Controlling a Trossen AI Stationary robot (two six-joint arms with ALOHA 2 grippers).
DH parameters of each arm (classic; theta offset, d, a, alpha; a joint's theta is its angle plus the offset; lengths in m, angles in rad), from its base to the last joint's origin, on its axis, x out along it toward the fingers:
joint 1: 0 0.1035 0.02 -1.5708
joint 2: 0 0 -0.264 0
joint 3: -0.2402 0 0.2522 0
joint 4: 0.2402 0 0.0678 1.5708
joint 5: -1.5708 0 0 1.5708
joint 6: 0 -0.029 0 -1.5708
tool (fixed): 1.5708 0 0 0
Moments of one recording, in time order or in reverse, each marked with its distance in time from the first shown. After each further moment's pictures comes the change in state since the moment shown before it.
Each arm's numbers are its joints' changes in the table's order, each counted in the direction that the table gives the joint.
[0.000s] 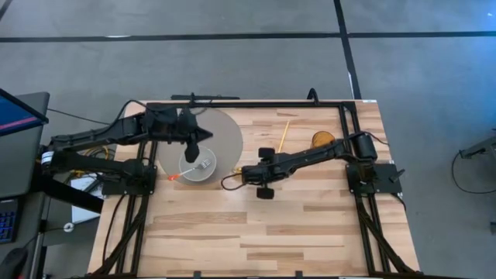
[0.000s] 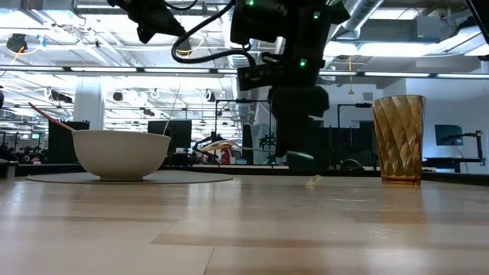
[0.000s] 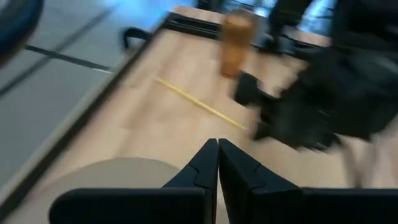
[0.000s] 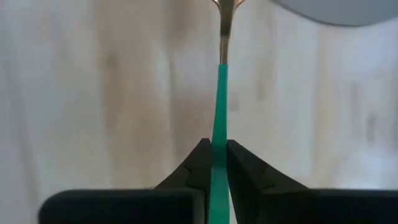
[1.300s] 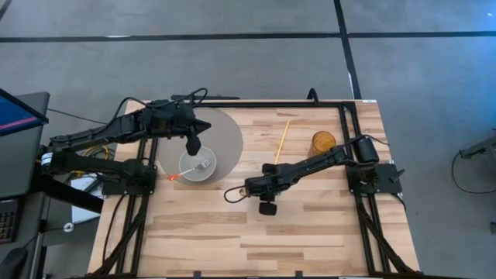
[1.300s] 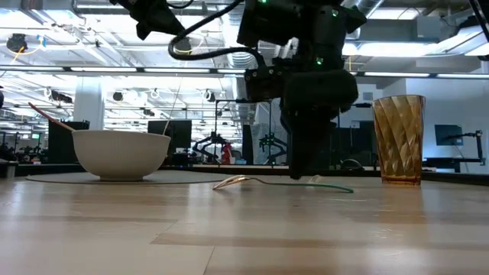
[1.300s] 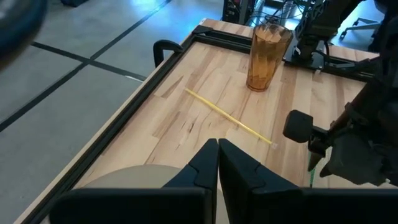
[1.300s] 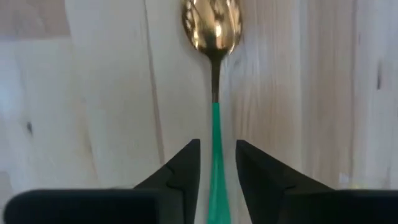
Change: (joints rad) left arm 0.032 0.000 -0.028 -0.008 0.103 -0.003; right arm 0.077 0.003 0.088 -0.098 0.238 -0.162
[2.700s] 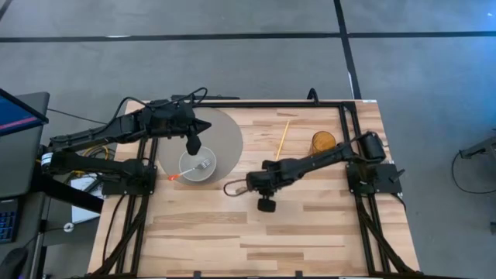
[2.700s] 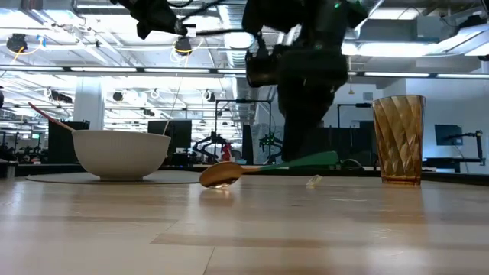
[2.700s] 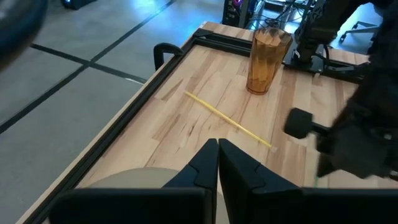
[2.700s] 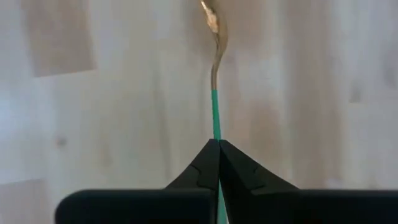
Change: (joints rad) left arm 0.000 0.000 0.000 -0.011 0.003 0.002; right arm -0.028 -0.076 0.039 -0.072 0.029 -0.013
